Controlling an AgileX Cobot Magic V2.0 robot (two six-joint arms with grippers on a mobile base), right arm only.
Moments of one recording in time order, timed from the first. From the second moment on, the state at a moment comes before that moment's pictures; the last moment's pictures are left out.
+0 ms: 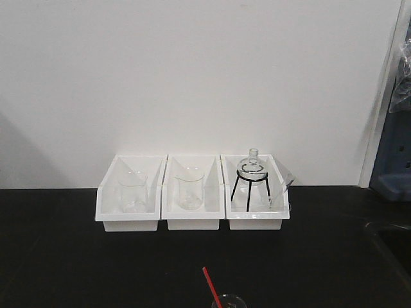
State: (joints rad) arm 0.01 0.29 -0.45 0.08 0.36 -0.11
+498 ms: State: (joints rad) arm 0.01 -0.01 0.03 0.09 0.17 -0.11
